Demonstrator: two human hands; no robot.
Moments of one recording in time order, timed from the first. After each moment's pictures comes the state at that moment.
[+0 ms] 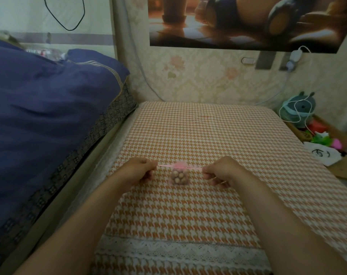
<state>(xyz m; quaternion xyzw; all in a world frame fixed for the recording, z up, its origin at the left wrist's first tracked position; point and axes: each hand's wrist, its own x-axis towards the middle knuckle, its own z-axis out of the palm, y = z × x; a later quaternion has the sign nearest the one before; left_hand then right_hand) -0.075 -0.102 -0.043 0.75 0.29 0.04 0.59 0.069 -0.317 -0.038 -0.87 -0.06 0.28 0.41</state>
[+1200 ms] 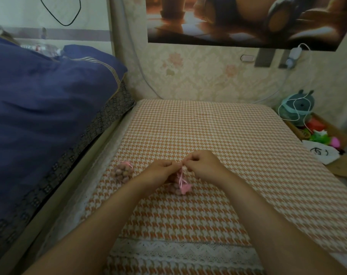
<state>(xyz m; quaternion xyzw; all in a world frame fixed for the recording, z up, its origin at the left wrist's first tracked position) -0.047 -0.149 -0.061 0.70 0.16 0.02 0.69 0.044 -0.290 -0.033 -0.86 -0.28 0.16 0.40</state>
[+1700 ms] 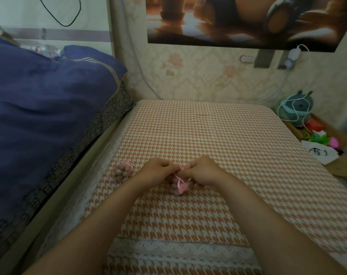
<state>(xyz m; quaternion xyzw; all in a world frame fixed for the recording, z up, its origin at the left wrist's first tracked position) -0.052 -0.145 -0.055 0.74 0.19 0.03 0.64 0.036 -0.288 -0.039 -0.83 -0.21 0.27 0.44</state>
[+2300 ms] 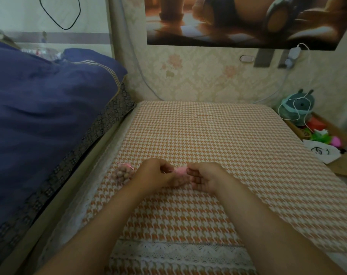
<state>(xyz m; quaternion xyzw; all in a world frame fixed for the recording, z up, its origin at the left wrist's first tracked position) -0.059 -0.134 -0.060 0.91 0.17 0.13 0.36 0.047 -0.281 -0.052 -0.68 0.05 0.40 0.61</state>
